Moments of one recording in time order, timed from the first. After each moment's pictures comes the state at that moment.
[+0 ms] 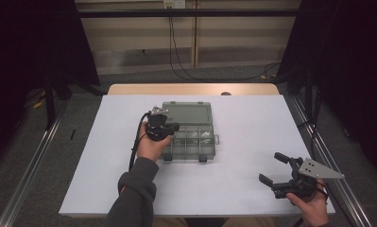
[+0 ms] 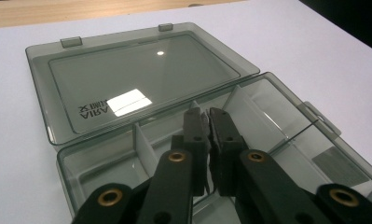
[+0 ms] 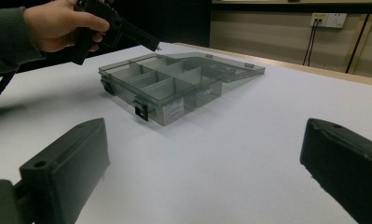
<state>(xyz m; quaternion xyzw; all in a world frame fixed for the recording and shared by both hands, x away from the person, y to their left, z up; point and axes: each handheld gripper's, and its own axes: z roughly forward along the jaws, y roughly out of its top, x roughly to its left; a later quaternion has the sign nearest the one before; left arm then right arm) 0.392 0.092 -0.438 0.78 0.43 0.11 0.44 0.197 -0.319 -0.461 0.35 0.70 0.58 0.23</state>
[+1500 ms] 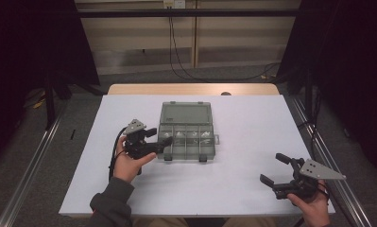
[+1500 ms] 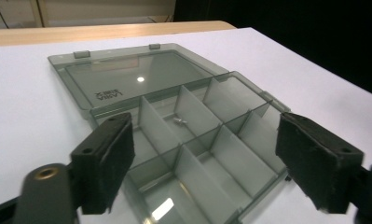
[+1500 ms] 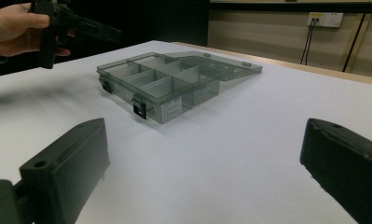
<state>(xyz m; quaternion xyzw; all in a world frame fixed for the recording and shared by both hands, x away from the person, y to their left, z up) 0.340 0.154 -0.440 0.75 0.38 0.10 0.53 0.194 -0.322 -0.461 0.35 0.70 0.57 0.23</state>
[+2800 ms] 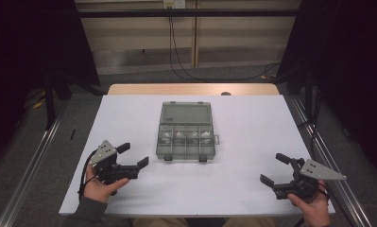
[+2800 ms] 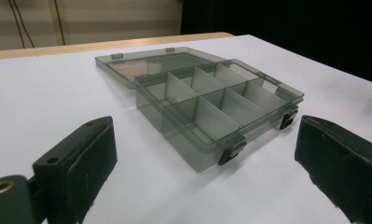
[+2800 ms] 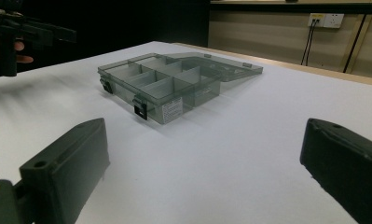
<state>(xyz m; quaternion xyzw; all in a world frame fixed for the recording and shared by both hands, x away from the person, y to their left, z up) 0.281 0.225 -0.449 0.73 0.36 0.15 0.56 0.194 -0.322 -0.461 0.35 0.70 0.57 0.23</state>
